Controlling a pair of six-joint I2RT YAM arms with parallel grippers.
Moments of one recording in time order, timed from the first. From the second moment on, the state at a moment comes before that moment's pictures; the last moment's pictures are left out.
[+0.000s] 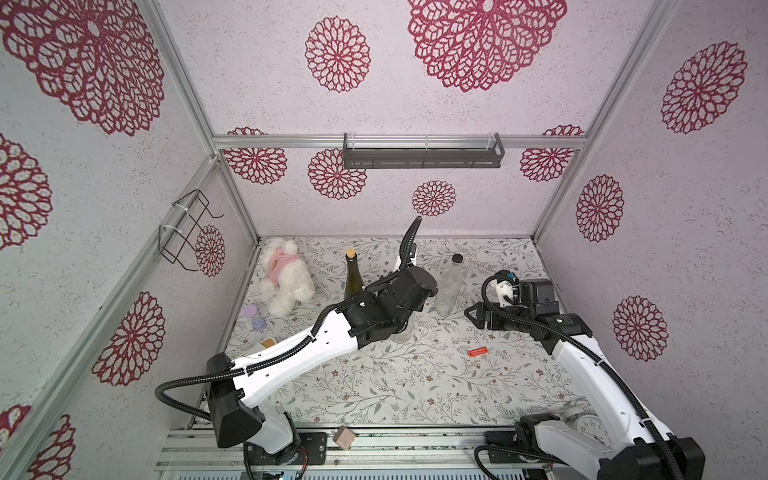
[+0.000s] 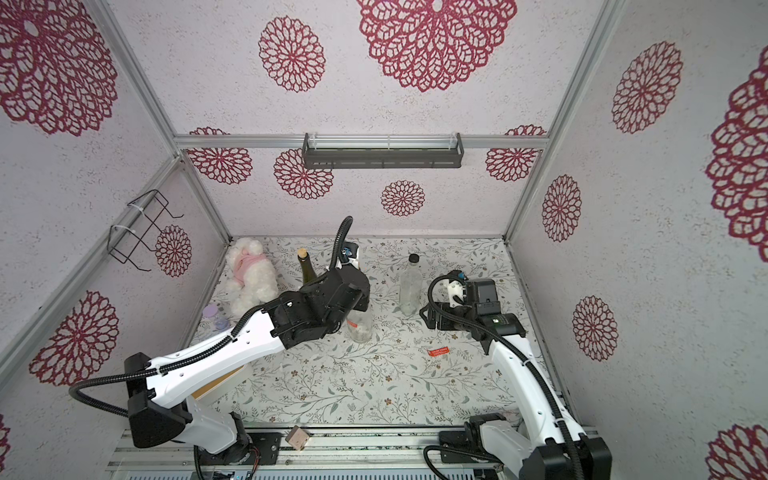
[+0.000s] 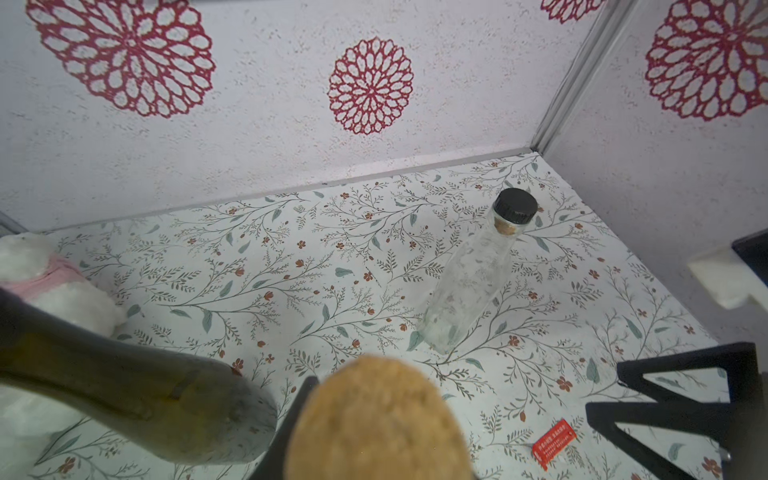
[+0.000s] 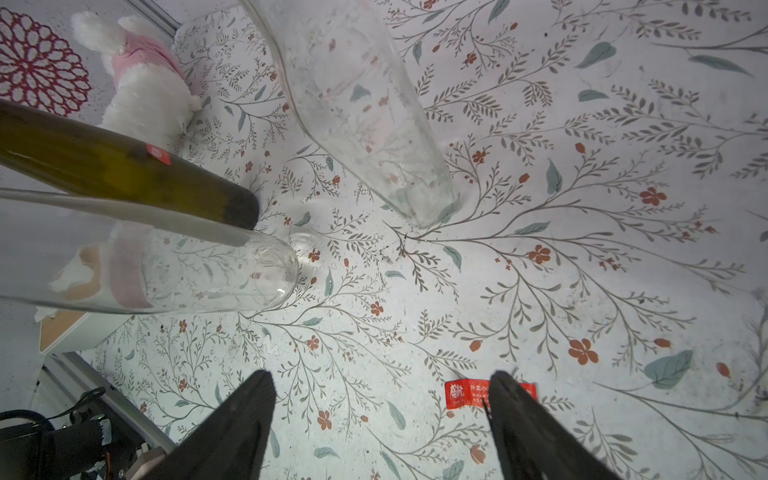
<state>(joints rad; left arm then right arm) -1.04 1.55 1.55 -0.62 -0.73 -0.47 0.17 1.06 0.89 -0.65 -0.40 0.20</state>
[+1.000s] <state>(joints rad) -1.12 1.66 1.51 -0.56 -0.85 -0.63 0.17 1.02 0.87 -0.66 -0.42 0.20</state>
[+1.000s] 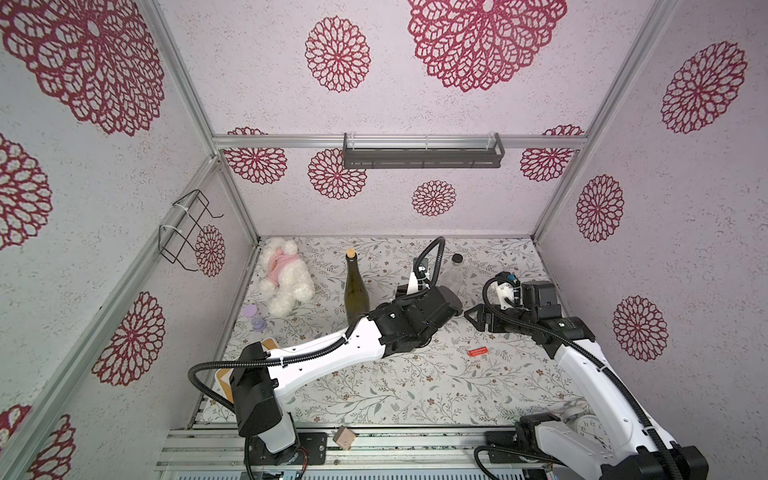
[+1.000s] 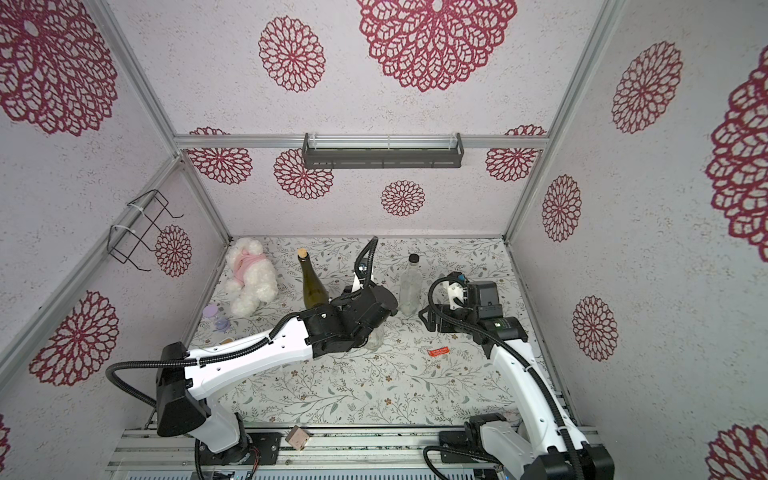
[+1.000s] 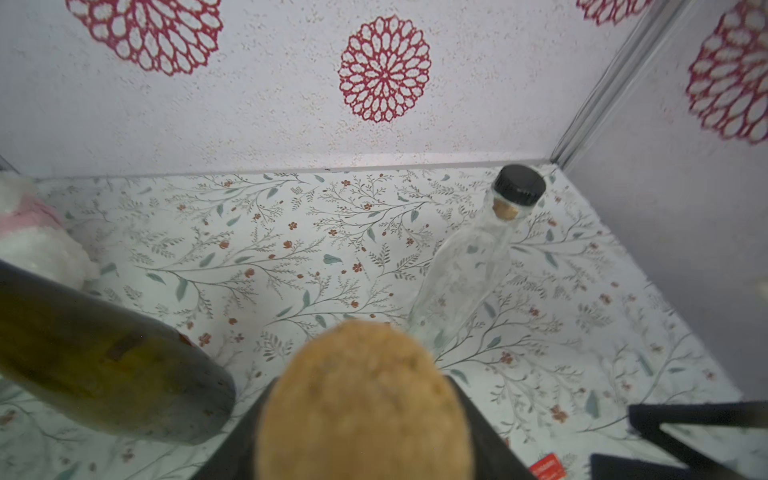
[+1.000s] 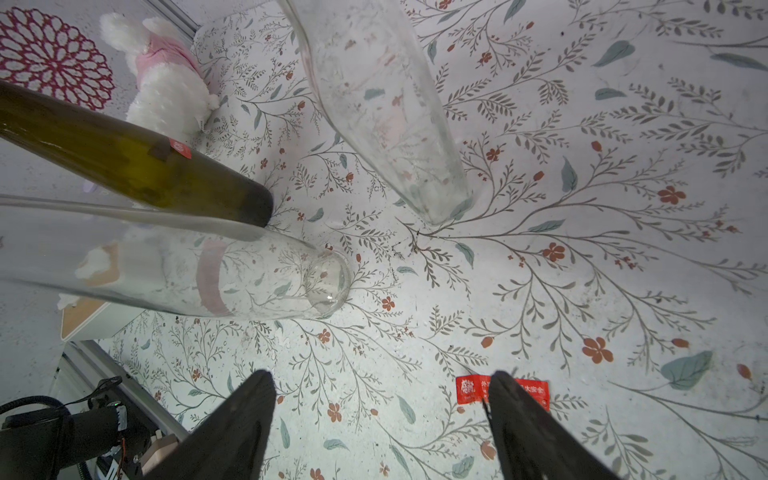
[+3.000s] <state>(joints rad) -0.64 1.47 1.22 -0.15 0.47 -0.09 0.17 0.92 0.76 -0.67 -0.34 0.28</state>
